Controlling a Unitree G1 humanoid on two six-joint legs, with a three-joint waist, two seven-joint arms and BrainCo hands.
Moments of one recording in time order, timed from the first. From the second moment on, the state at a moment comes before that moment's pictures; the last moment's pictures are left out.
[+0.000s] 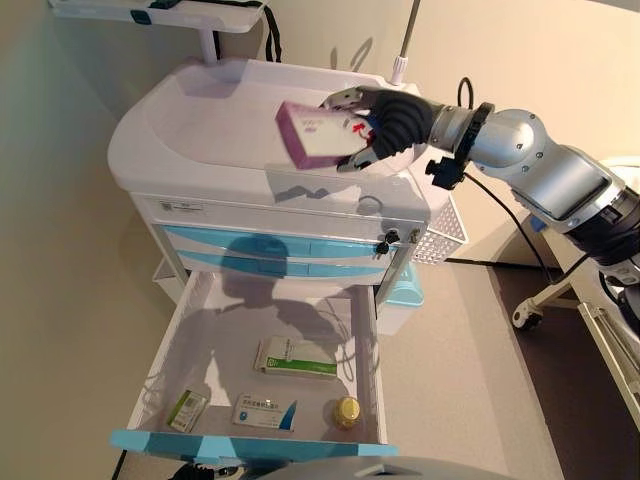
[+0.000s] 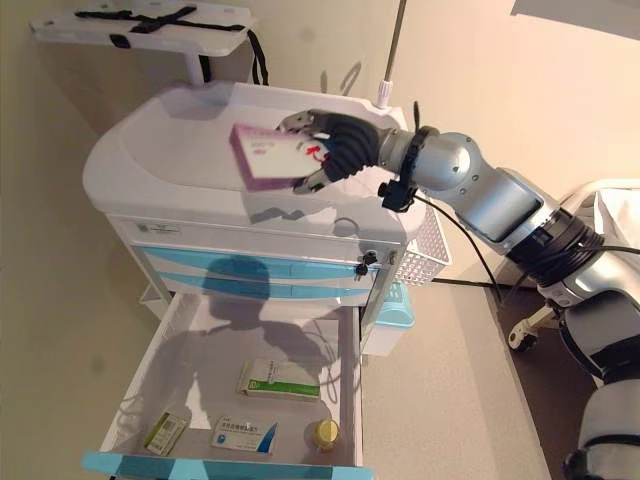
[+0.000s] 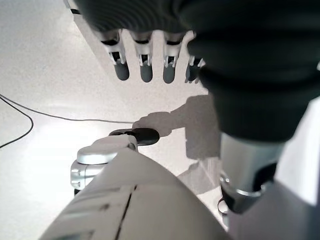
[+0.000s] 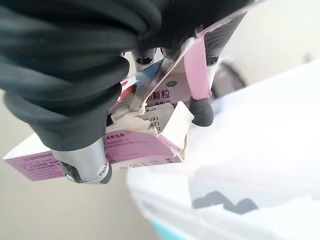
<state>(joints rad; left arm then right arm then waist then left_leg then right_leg) 0.09 0.30 -0.13 1.27 -0.14 -0.02 -0.02 -1.27 -0.91 0.88 0.24 0.43 -0.03 0.25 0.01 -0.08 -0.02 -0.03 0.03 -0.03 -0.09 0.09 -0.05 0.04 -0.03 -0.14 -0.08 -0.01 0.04</state>
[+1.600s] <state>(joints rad) 0.10 0.36 -0.22 1.30 -0.19 -0.01 -0.04 -1.38 -0.56 0.74 1.29 0.01 0.05 0.13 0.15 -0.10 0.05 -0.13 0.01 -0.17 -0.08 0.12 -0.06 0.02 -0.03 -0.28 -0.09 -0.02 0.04</state>
